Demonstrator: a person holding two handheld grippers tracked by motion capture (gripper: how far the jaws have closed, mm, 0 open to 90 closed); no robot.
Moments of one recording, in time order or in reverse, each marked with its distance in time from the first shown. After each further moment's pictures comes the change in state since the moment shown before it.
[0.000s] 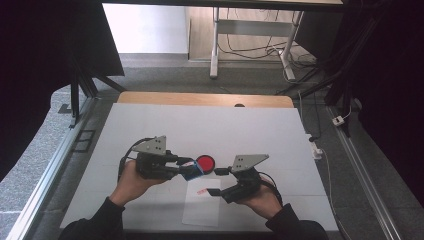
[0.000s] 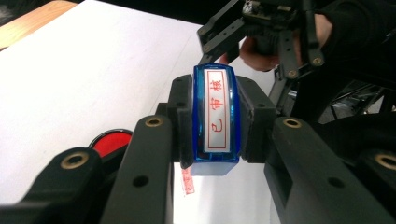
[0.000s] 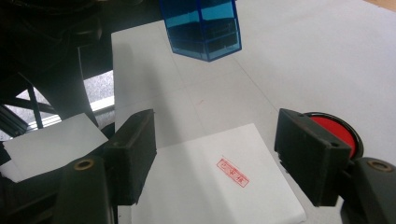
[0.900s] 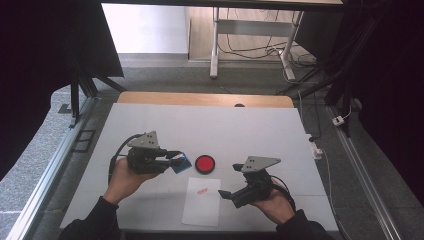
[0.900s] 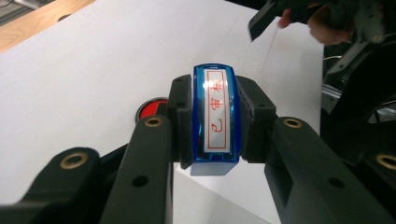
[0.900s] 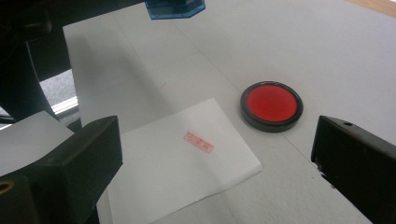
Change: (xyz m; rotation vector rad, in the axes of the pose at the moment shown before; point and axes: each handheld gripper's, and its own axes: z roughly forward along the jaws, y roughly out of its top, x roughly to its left) left arm 0.015 -0.012 -0.015 0.062 0.153 -0.085; right arm 0.004 -0.009 -0.025 0.033 -0.181 0.059
